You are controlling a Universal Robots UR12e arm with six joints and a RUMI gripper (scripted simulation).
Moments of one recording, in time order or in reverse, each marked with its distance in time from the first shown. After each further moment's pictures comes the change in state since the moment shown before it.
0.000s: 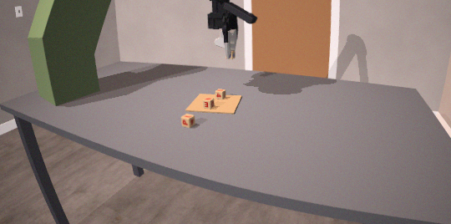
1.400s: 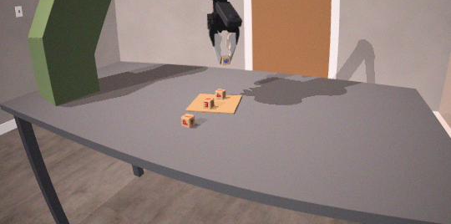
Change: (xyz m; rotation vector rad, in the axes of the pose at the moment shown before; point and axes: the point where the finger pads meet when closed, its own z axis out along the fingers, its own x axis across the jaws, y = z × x) arm 0.095 -0.027 -0.002 -0.002 0.003 0.764
